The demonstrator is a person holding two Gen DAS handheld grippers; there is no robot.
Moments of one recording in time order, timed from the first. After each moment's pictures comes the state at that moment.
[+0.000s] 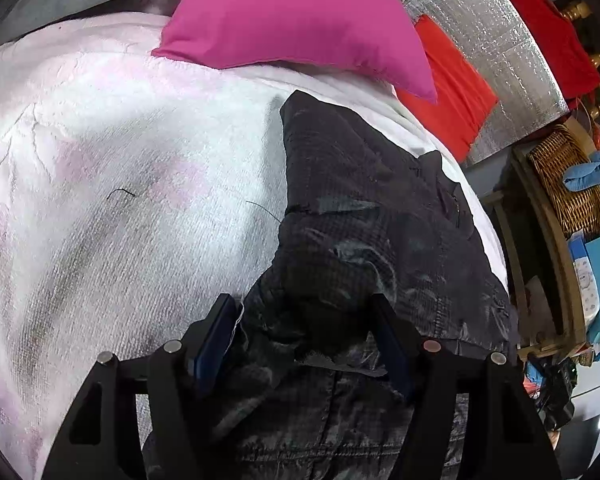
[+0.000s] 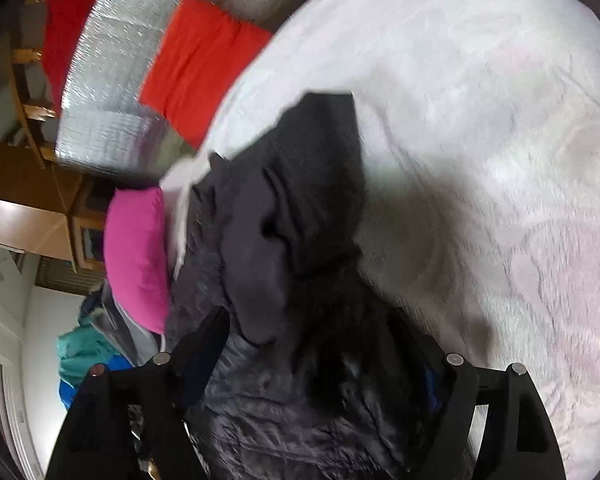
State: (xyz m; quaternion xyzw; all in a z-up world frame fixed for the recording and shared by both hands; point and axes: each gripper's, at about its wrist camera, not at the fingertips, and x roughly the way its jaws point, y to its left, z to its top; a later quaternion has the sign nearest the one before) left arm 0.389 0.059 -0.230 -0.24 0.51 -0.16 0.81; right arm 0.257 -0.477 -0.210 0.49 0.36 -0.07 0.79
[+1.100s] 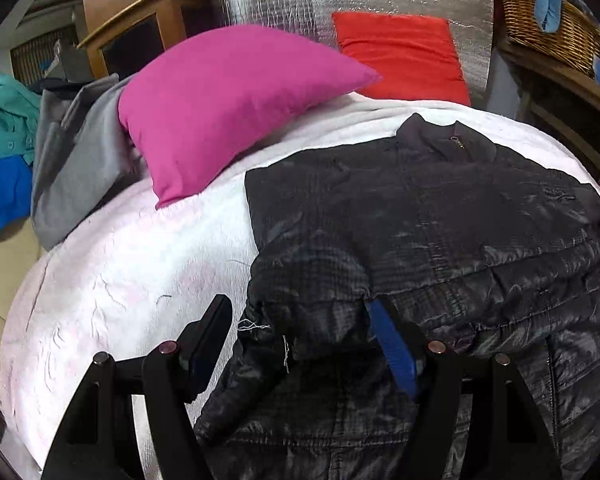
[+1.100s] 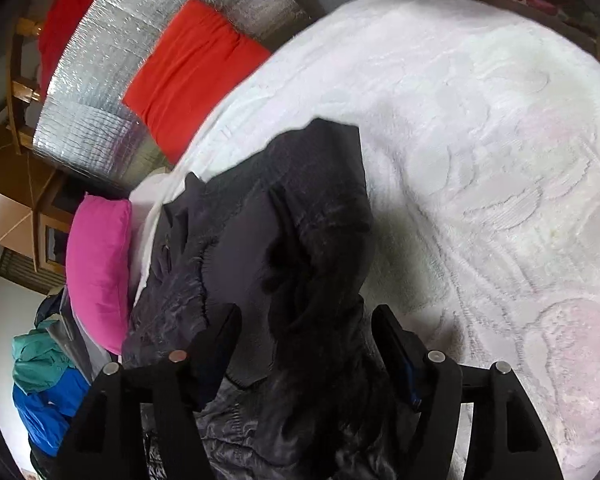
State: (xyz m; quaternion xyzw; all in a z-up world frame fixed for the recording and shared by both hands) left arm 0.336 -0.023 -0.187 0.09 0.39 -0.08 0.91; right arm 0.304 -0.478 -0.221 0.42 0.39 -0.13 0.81
